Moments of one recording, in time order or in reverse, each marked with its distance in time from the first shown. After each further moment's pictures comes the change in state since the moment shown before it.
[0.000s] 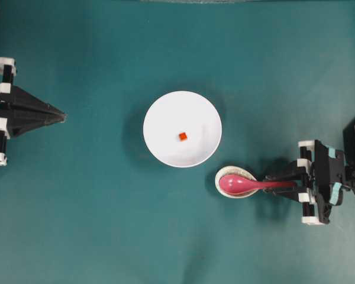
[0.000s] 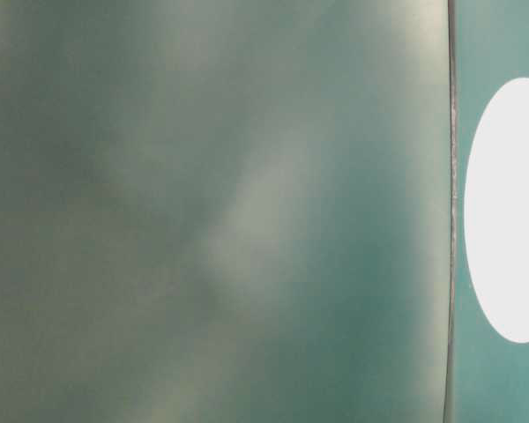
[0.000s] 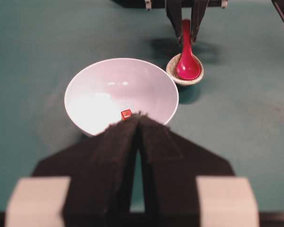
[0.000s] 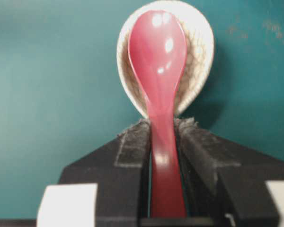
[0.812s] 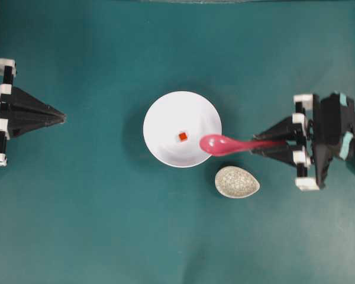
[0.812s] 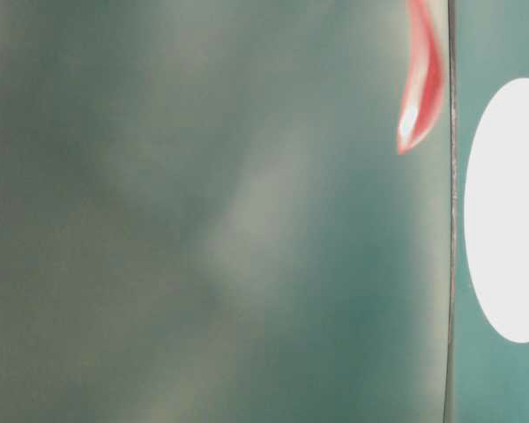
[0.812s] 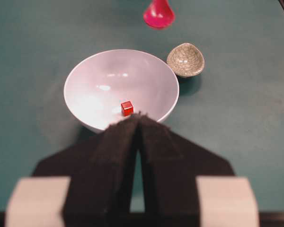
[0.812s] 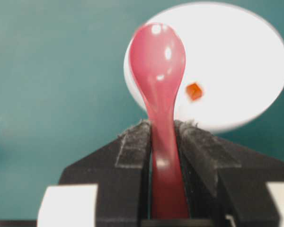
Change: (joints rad) left arm -0.002 0.002 0.000 0.002 0.021 0.000; right arm -0.457 -0.442 -0.166 0.000 0.497 -0.442
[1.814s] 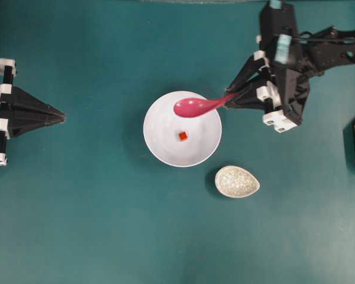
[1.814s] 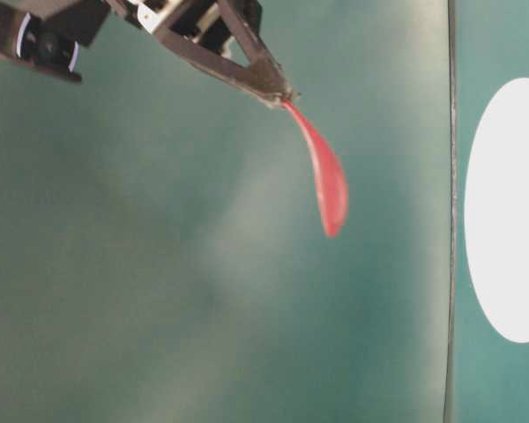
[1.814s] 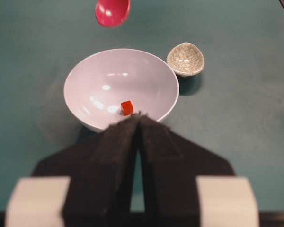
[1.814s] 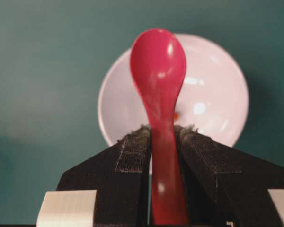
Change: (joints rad) left arm 0.002 -0.002 0.000 0.000 0.002 0.005; right arm -0.453 0.170 -0.497 -0.123 0.868 -0.008
